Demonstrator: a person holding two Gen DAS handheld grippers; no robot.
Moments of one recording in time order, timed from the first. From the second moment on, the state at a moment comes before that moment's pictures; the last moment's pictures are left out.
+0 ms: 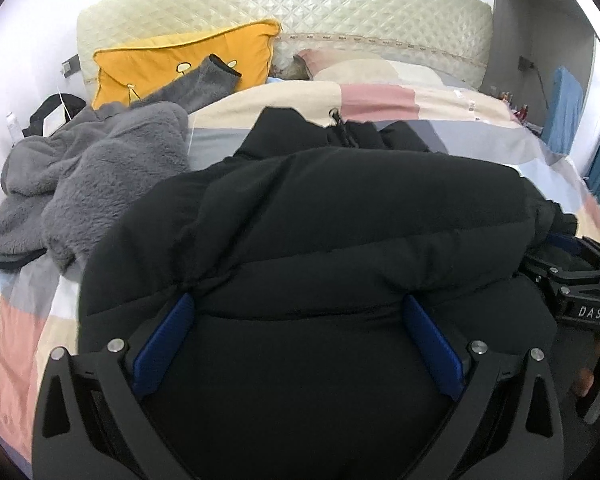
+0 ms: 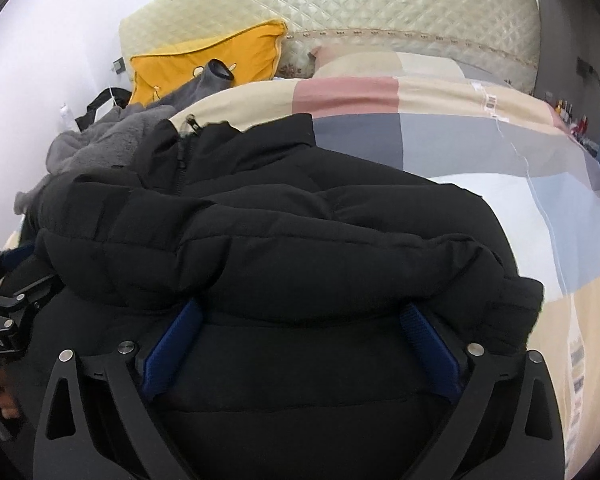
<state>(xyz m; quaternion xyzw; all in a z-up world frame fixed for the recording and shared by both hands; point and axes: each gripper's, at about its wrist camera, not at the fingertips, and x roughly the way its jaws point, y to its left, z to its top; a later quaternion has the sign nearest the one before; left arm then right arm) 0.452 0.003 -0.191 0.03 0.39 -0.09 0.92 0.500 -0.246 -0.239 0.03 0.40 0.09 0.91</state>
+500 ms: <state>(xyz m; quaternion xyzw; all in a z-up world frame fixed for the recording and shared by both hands) 0.421 0.070 -0.206 -0.04 0.42 -0.08 0.90 0.426 -0.289 -0.228 0.06 0.37 0.11 0.92</state>
